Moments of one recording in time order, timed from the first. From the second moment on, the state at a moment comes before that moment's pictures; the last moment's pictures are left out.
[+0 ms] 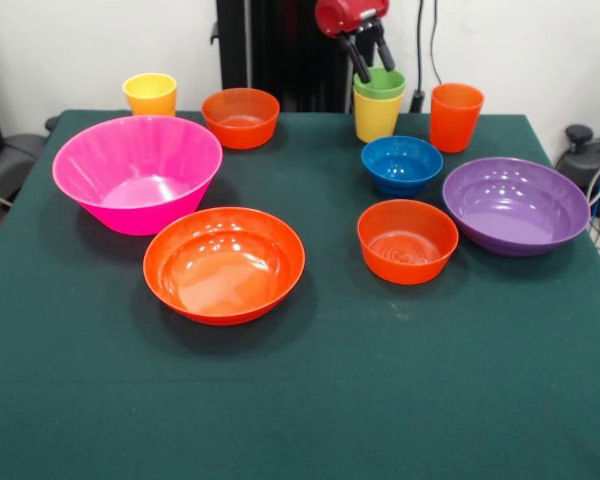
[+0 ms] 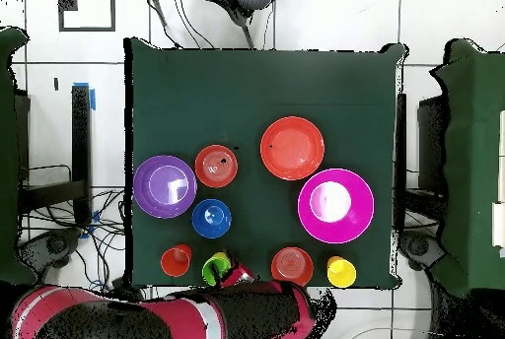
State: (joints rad) arm 0.24 -0.15 -0.69 2.02 -0.94 -1.34 2.04
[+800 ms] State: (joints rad) arm 0.26 -0.14 -0.74 2.00 -0.86 -1.27 2.04
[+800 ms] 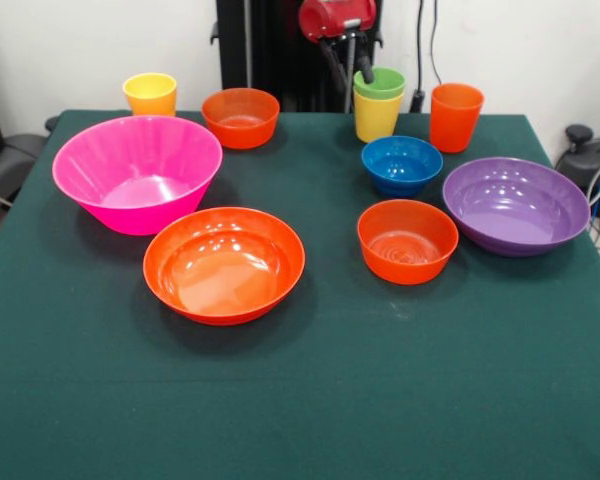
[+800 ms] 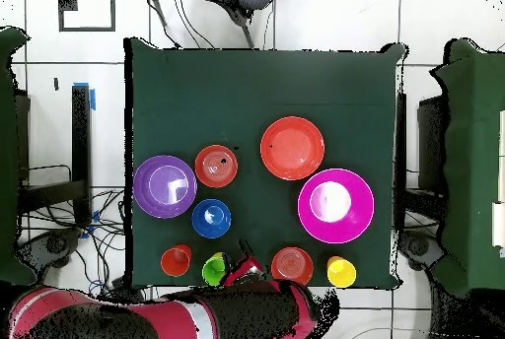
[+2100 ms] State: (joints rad) arm 0.25 -0.05 -0.81 1.97 -0.81 -1.23 2.04
